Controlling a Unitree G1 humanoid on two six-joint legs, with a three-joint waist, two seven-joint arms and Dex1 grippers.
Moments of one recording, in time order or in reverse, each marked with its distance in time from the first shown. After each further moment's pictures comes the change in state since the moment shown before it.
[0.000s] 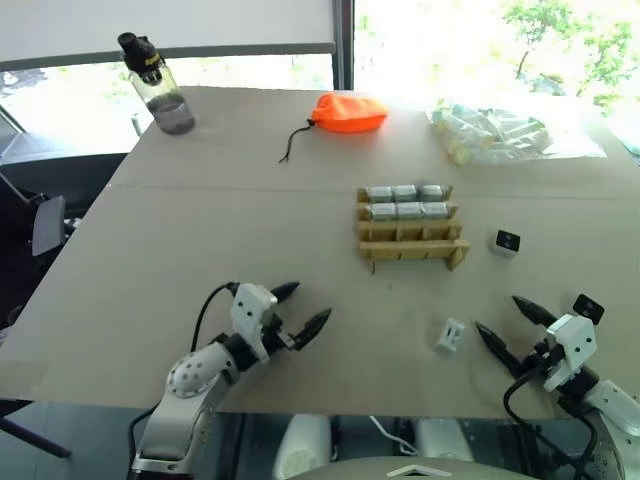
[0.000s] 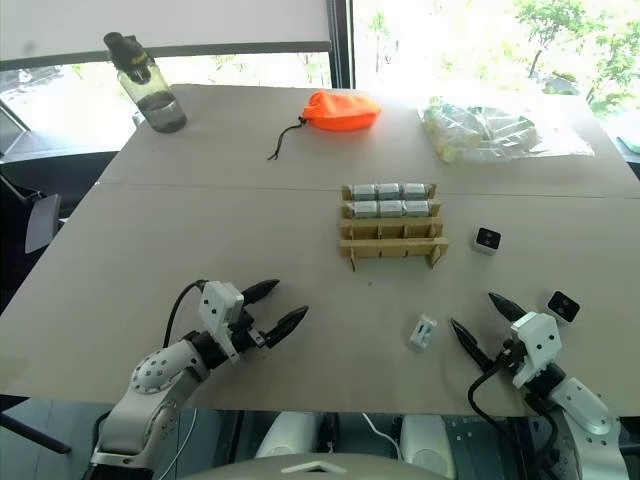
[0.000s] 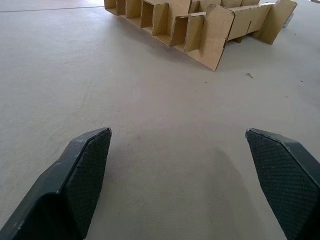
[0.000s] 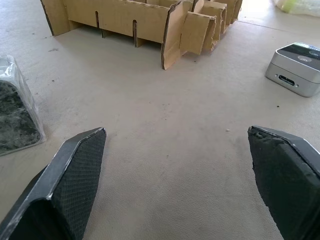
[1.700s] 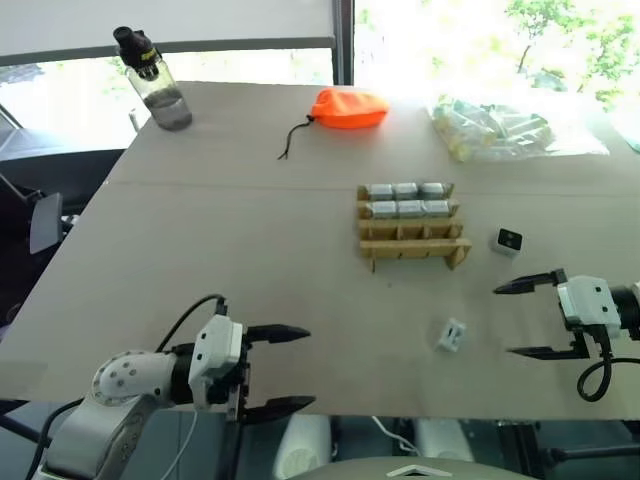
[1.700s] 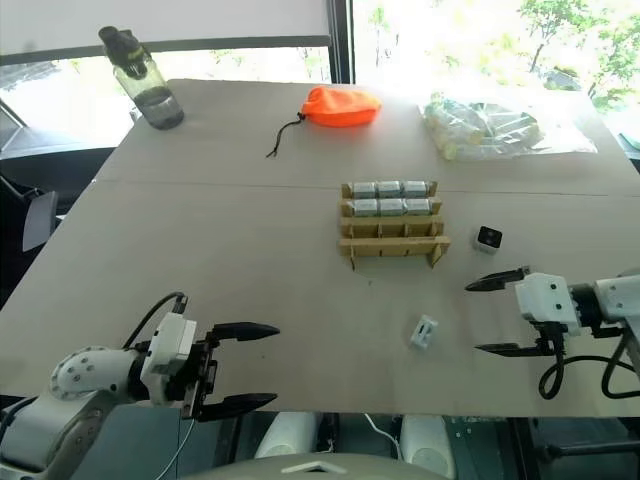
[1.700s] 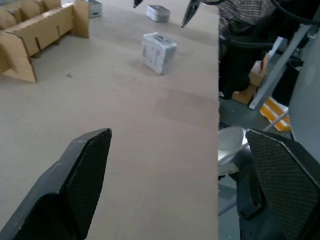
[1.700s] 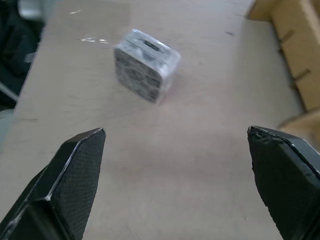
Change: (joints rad) left arm 0.107 0.409 0.111 -0.195 -0.260 -0.030 -0.568; right arm -0.569 -0.620 0.267 0.078 0.021 0.016 0.775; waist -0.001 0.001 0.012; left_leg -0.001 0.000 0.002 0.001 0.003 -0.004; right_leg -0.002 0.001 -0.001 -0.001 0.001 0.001
